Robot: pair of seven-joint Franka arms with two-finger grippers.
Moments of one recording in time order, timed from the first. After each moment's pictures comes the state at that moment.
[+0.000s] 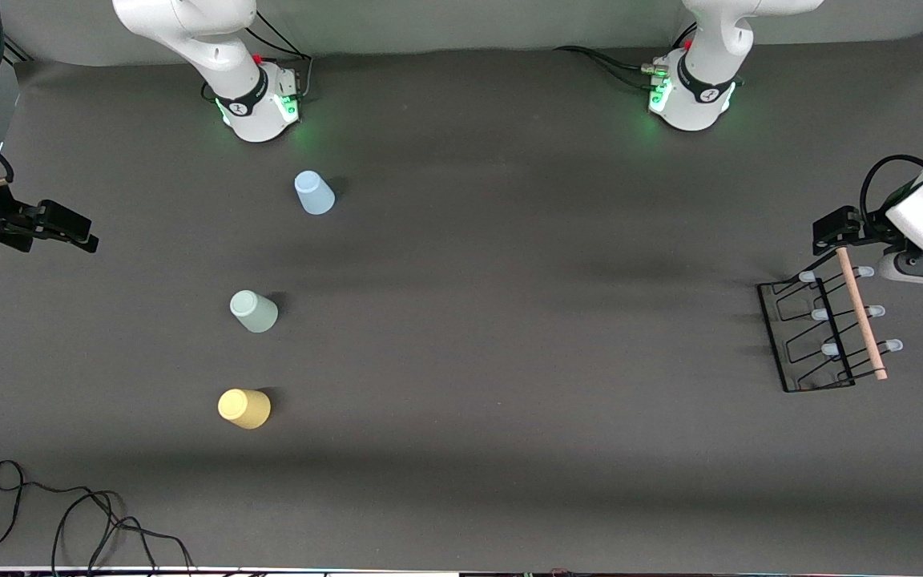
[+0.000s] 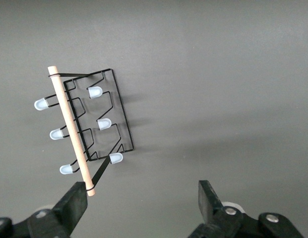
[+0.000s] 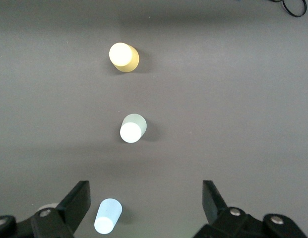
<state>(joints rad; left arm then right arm) -0.06 0.00 0.07 -1.76 0.02 1.72 0.16 0.03 0.00 -0.05 -1.61 0.00 1.59 0.04</state>
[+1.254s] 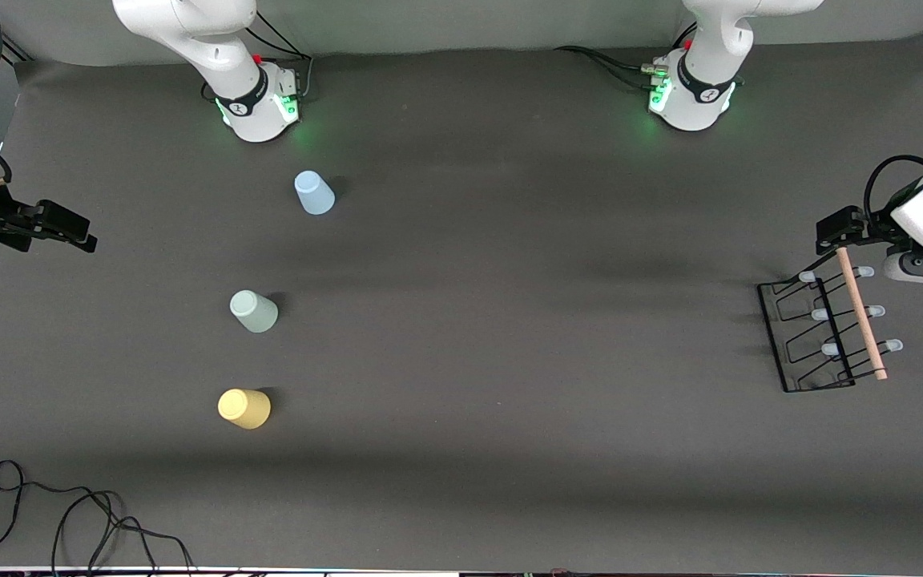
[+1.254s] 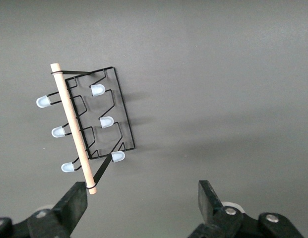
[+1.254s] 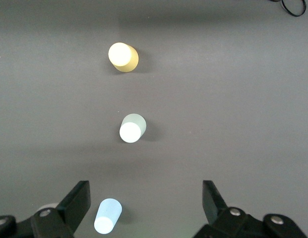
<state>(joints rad) -0.06 0.00 0.08 -1.76 0.02 1.72 0.16 0.03 0.00 -0.06 -1.61 0.00 1.59 0.04</state>
